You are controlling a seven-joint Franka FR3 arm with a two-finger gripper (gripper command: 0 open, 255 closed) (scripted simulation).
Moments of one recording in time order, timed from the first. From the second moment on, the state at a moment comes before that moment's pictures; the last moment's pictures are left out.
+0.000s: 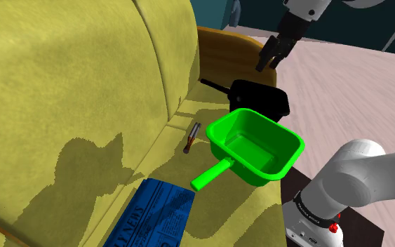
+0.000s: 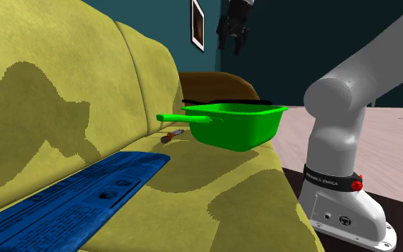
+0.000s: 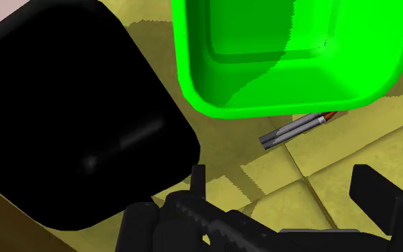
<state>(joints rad) -0.01 -0.78 -0.02 -2.27 0.08 1.69 -0.04</state>
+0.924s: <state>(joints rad) -0.07 -0.60 0.25 -2.40 0.20 1.92 0.45</state>
